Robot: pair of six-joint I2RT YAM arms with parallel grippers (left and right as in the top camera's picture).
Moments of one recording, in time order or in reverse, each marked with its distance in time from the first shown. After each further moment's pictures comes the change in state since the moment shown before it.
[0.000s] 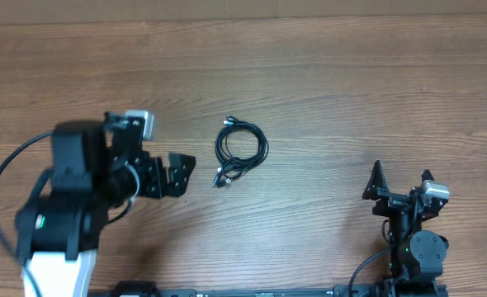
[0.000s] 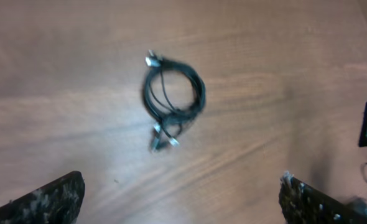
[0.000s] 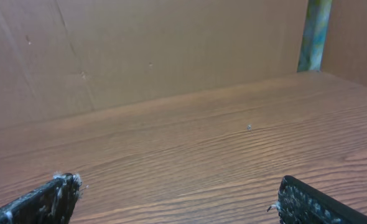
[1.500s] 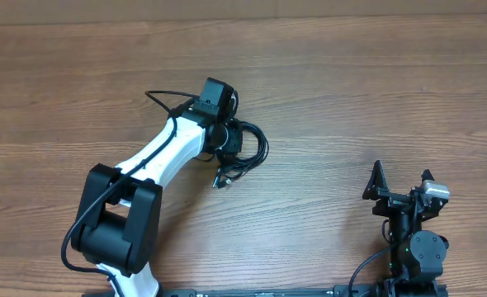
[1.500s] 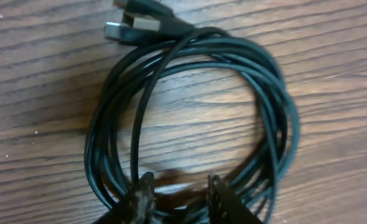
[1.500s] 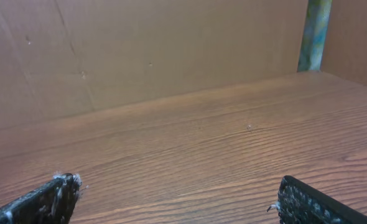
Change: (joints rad) left arm -0.338 0.863 0.005 0.517 -0.259 -0.235; right arm 0.000 0.000 0.000 0.000 0.000 0.000
